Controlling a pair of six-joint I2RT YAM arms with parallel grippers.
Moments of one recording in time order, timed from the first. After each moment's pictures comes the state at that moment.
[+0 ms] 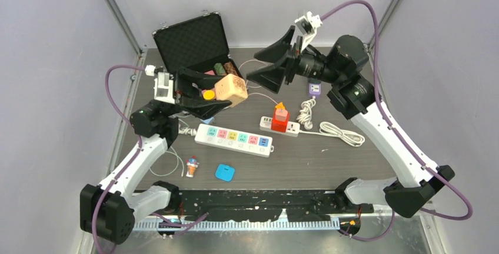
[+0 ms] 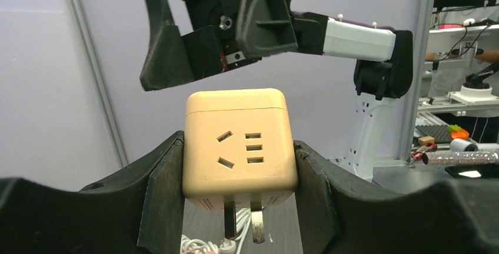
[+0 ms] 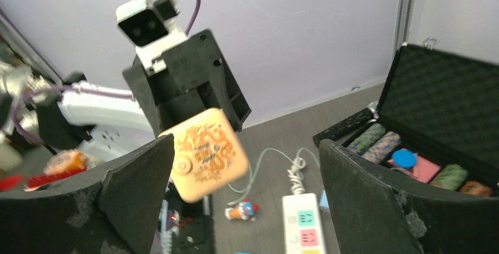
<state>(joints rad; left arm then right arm) -0.32 1.06 0.76 1.33 0.94 -0.82 0.59 1.24 1.47 0.01 -0.74 0.32</state>
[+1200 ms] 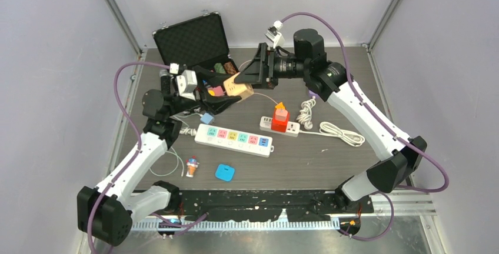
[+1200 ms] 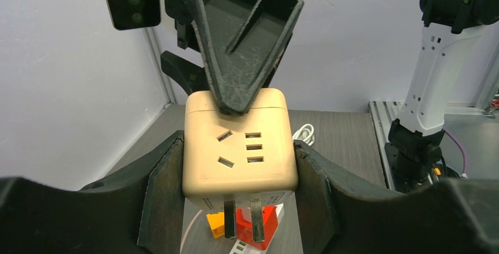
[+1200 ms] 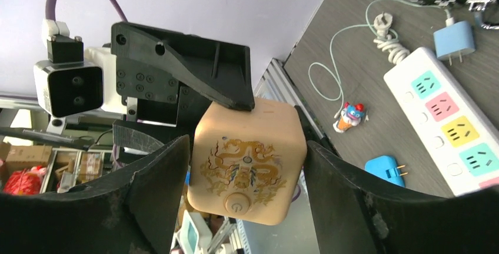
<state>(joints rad) -0.36 1.05 0.80 0.76 0.93 -0.28 0.60 1.49 1.63 -0.41 -0.73 0.86</state>
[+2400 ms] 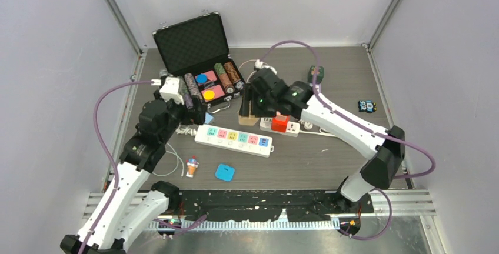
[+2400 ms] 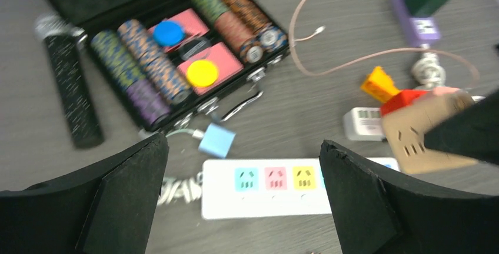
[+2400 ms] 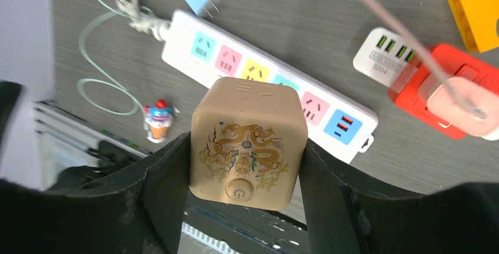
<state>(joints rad) -0.37 0.73 0.82 -0.33 -0.02 -0.15 0.84 1.55 1.55 -0.78 0.10 0.74</state>
